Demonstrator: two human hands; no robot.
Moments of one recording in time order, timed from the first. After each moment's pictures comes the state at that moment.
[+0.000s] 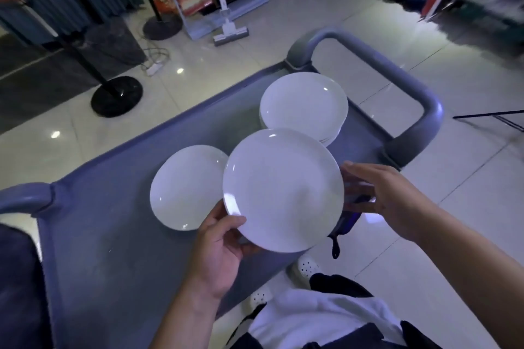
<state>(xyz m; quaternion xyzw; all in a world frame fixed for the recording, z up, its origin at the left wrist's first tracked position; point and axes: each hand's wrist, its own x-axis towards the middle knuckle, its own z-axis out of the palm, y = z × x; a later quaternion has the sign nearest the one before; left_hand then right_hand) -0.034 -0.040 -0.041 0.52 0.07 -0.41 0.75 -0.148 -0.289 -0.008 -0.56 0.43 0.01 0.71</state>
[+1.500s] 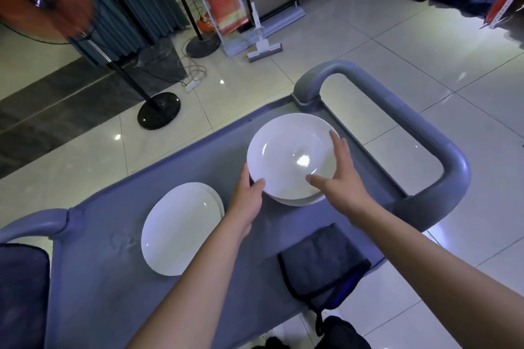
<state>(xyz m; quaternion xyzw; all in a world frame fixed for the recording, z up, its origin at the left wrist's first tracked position) 0.065 -0.221 -0.094 0.81 -0.01 -0.30 0.50 -0.039 -0.400 -0.089 -0.74 0.28 -0.05 0.61</state>
